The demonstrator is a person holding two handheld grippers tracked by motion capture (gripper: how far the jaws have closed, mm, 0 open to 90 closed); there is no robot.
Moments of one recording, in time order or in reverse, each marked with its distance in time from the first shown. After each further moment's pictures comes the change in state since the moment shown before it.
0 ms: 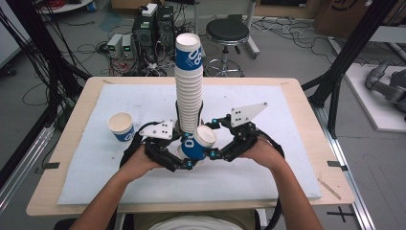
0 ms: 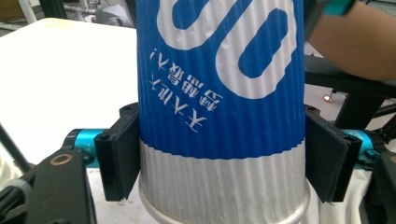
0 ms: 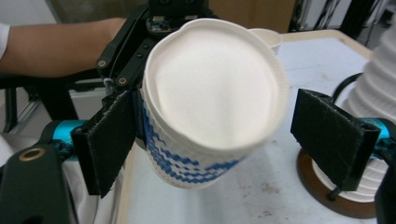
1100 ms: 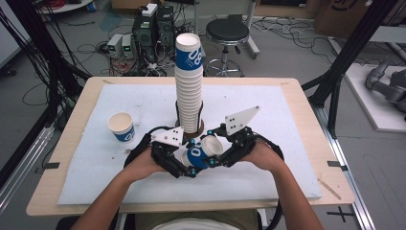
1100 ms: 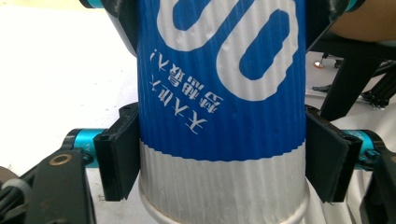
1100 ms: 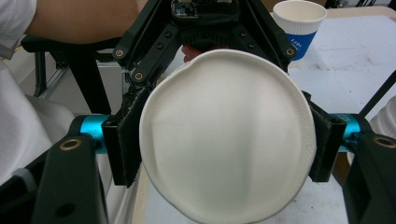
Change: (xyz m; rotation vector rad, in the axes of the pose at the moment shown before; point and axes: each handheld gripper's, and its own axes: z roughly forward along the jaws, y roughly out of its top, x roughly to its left) left arm -0.004 0.001 0.017 0.121 -0.056 0.063; right arm 0.004 -0.004 0.007 0.101 0.099 -0.051
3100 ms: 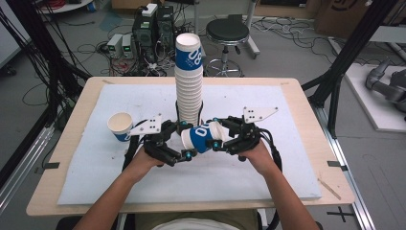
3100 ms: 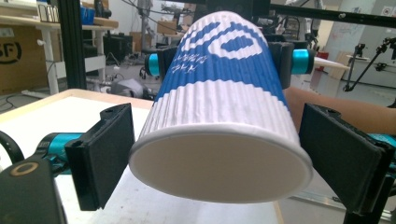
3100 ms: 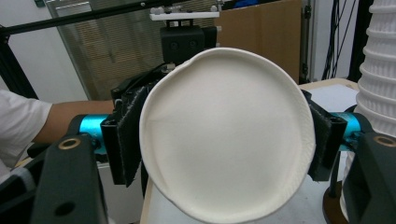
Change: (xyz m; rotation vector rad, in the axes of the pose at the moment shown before) left arm 0.011 -0.013 -0.020 -0.457 0.093 -0.090; right arm -0.016 -0.027 -0.009 -0.427 -0.028 0.154
